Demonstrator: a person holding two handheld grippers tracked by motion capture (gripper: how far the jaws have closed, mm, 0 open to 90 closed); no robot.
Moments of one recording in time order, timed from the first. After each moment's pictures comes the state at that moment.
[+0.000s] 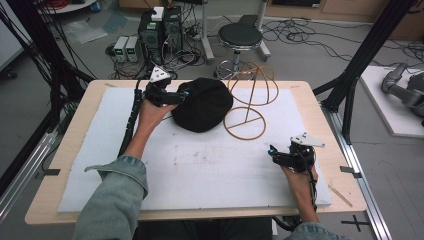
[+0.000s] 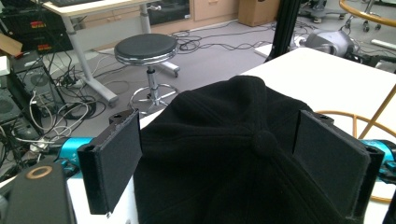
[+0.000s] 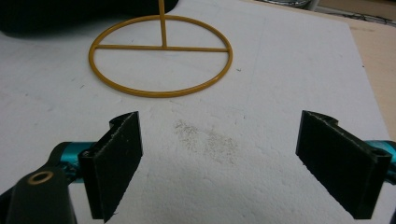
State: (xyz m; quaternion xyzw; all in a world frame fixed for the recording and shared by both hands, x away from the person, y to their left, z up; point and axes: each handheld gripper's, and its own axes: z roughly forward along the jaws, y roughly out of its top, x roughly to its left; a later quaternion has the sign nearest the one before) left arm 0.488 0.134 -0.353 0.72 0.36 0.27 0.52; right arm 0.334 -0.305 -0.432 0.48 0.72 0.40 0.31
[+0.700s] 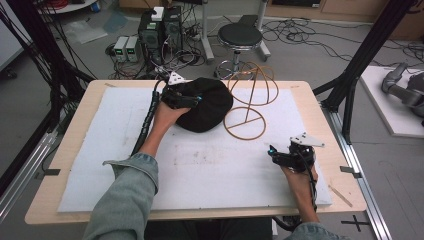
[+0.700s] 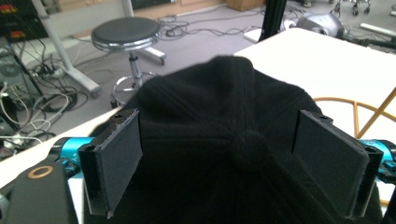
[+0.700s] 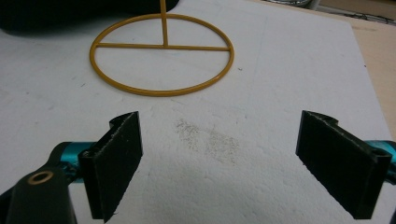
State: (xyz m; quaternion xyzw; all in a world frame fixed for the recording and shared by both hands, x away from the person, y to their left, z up) left arm 0.511 0.098 -0.383 0.75 0.36 0.24 0.50; right arm 0.334 -0.305 -0.433 0.48 0.72 0.40 0.31
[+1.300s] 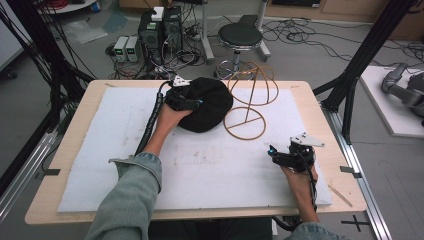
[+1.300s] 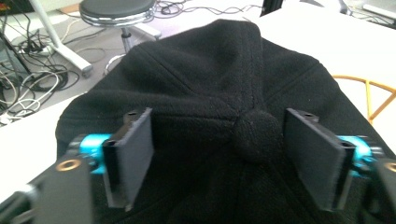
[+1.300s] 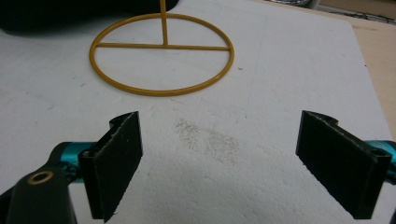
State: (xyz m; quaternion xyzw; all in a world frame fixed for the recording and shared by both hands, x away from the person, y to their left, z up) left arm 0.521 0.092 -0.400 0.77 0.37 0.22 0.48; right arm 0.335 -0.305 -0.433 0.48 0.72 0.40 0.31
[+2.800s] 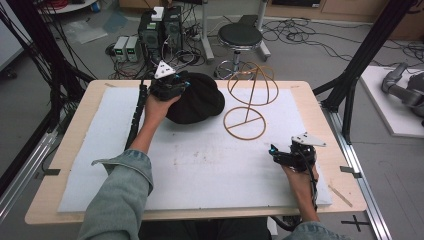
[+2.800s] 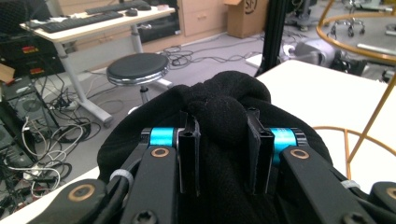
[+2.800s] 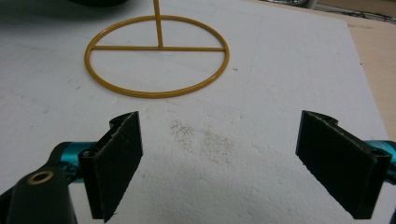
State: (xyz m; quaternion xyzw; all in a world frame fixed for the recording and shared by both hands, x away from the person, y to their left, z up) left arm 0.494 0.125 -0.337 0.72 0.33 0.29 0.54; right arm 0.336 -0.308 -0.433 0.49 0.71 0.40 0.31
